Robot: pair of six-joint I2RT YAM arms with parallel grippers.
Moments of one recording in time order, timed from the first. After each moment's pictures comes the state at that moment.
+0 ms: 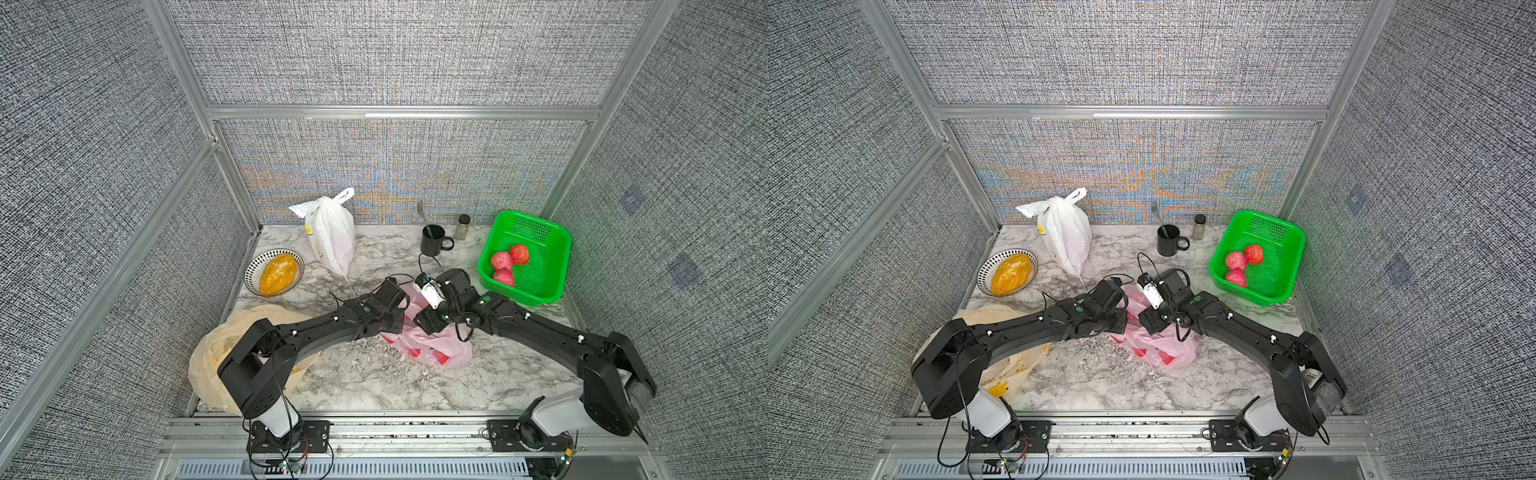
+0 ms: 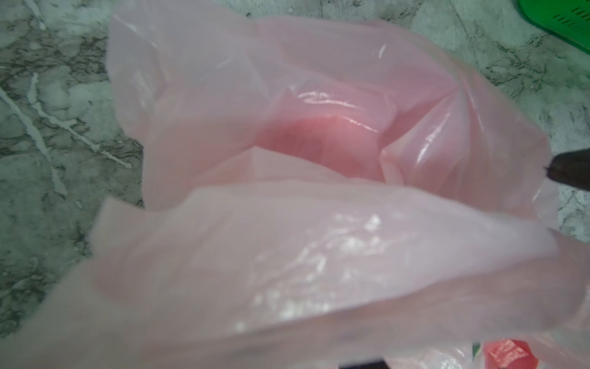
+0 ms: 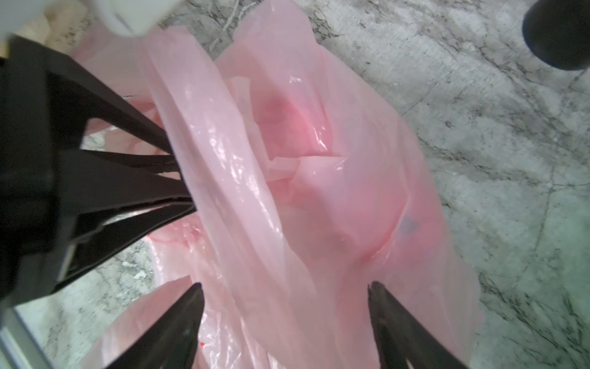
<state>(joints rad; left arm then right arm) -0.84 1.61 1.00 -0.38 -0.07 -0.55 0.67 1.47 0.98 -0.44 -0.06 -0.02</state>
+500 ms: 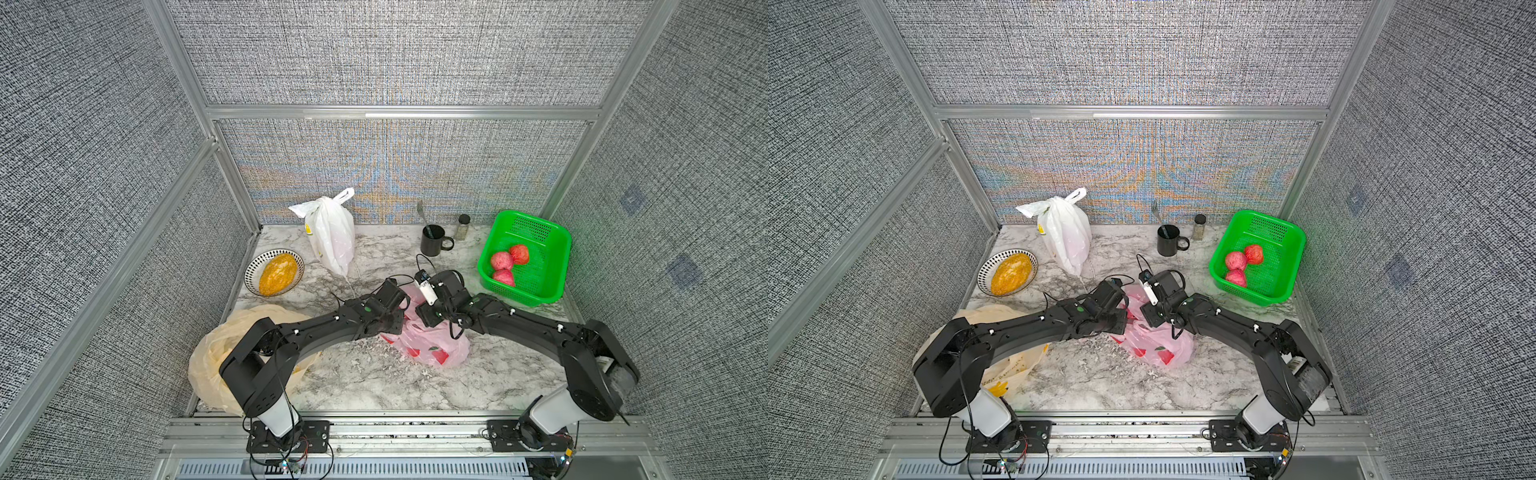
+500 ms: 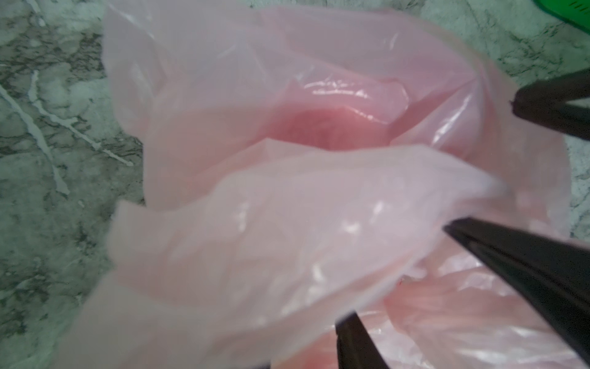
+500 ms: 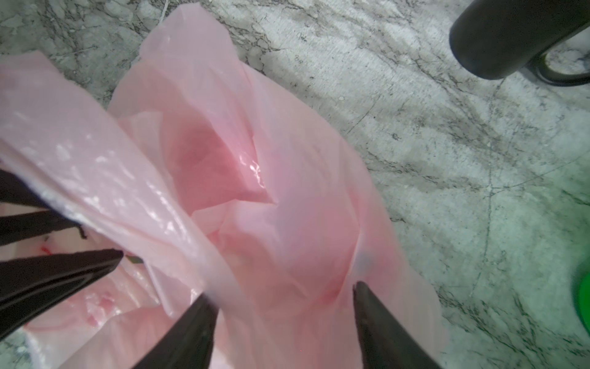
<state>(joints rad) -0.84 1.63 1.00 -0.39 -0.07 -0.53 0.67 1.56 0.97 -0.28 0.10 0.01</state>
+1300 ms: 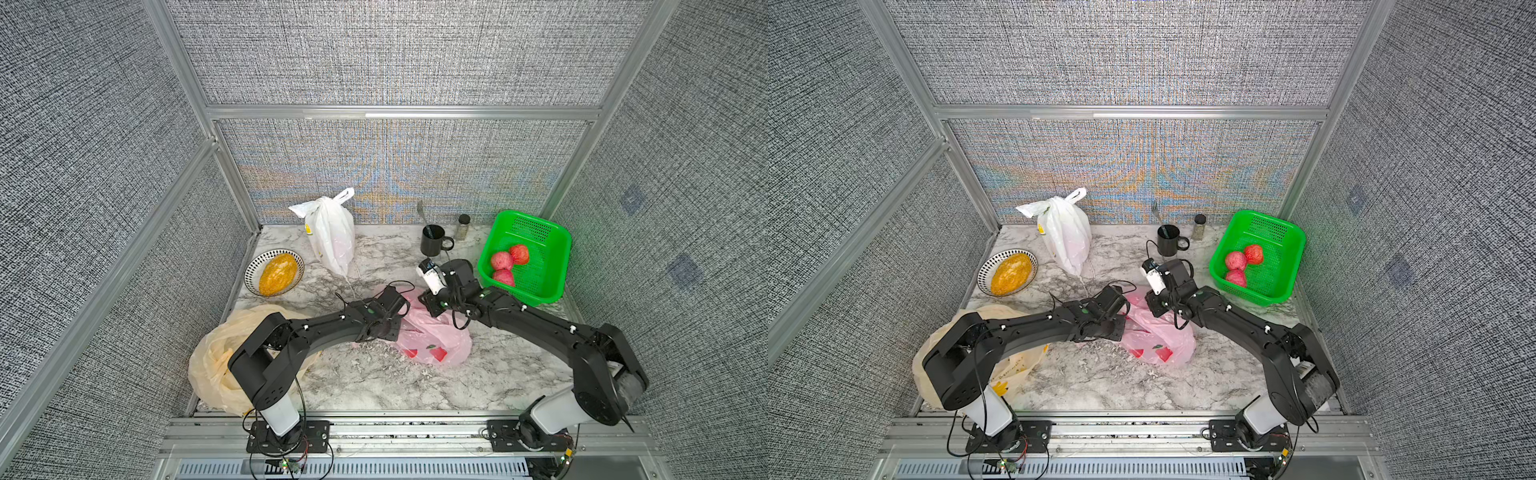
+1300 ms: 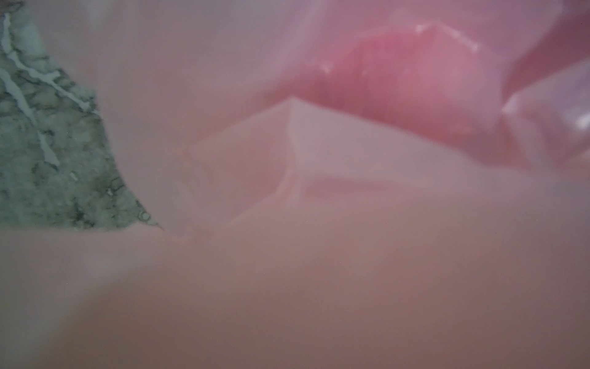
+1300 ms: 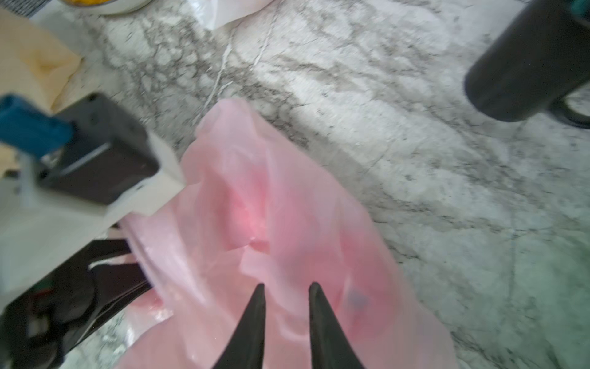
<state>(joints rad) -0.84 1.68 0.98 -0.42 -0.10 -0.49 0.63 1.52 0.99 -0.28 -0.15 -0.01</state>
